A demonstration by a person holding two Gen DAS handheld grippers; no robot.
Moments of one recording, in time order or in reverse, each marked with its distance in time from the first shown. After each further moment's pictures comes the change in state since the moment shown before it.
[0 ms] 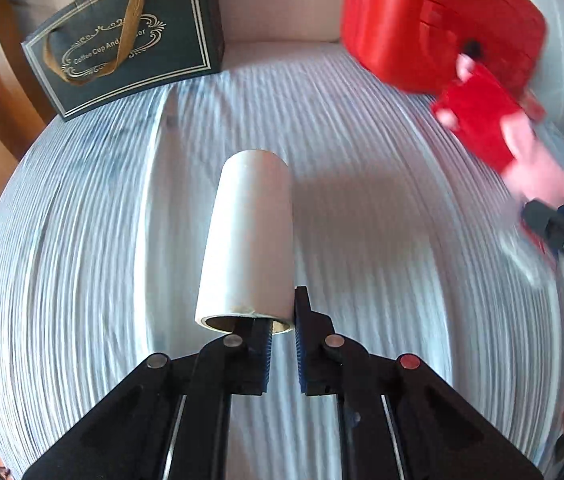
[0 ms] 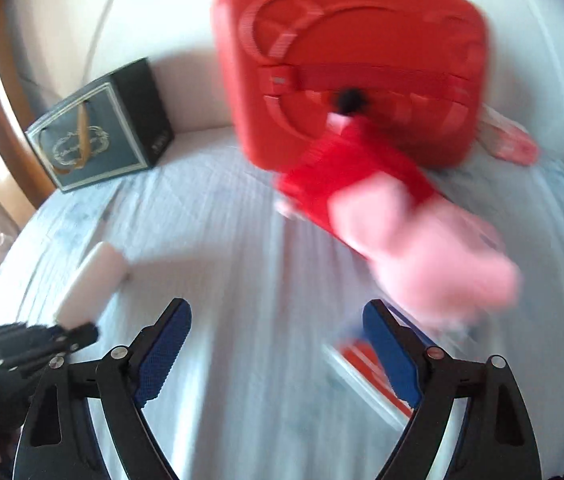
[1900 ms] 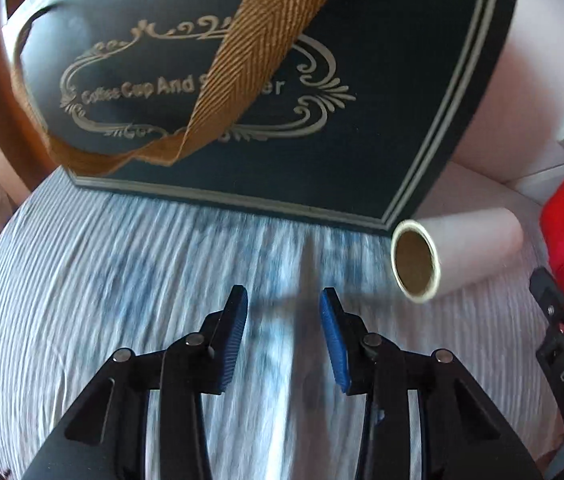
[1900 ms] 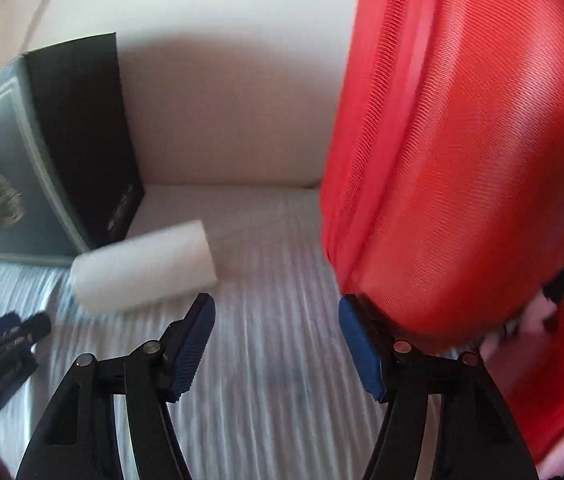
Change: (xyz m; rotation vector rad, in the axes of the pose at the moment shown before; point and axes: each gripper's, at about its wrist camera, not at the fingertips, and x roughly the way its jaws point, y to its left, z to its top) left arm 0.132 0.164 0.221 -0.270 -0.133 0.119; right arm 0.167 0.148 0.136 -0.058 -0.112 -0.226
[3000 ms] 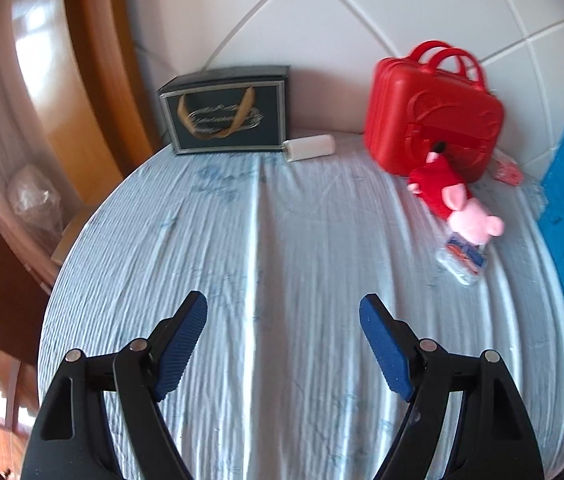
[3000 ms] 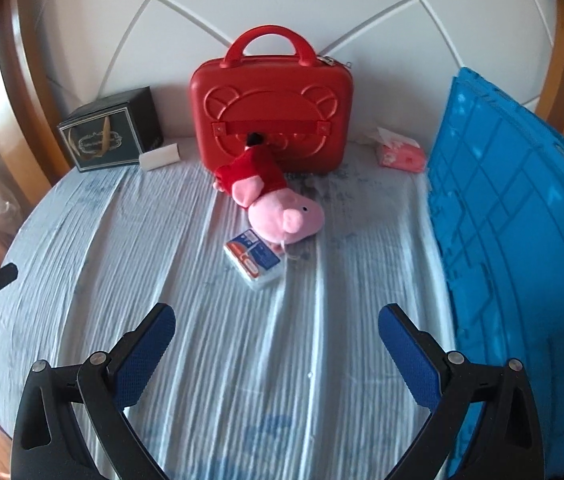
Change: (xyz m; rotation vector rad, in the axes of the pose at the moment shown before) left arm -0.359 -0.018 -0.219 0.117 -0.082 -0.007; right arm -0.356 -0.255 -0.131 -0.032 0.129 0.145
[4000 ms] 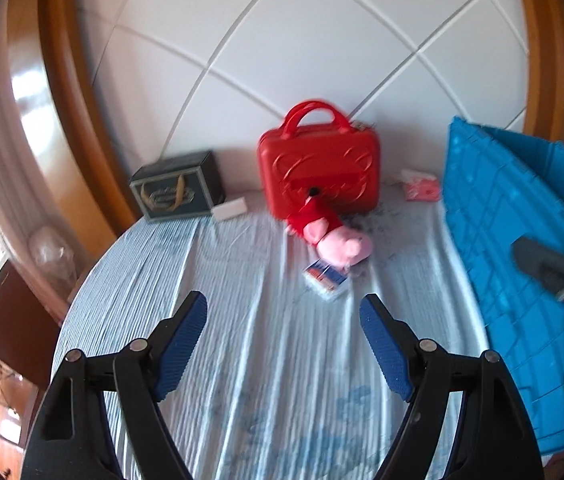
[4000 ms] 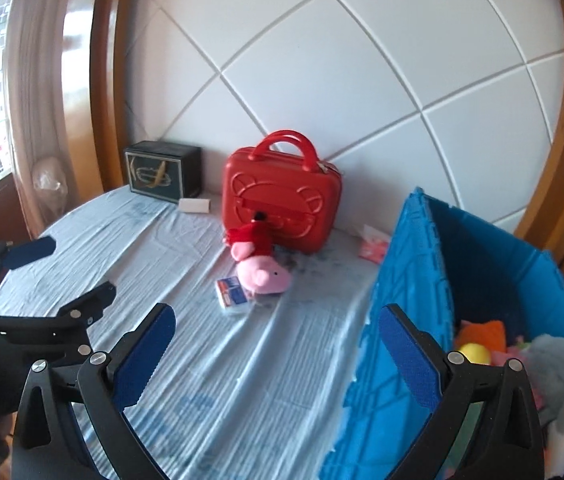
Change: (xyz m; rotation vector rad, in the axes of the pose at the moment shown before) left arm -0.181 -0.233 -0.039 0.106 -0.185 0.054; right arm -0.166 -0.086 -0.019 -0.268 -0.271 0.096
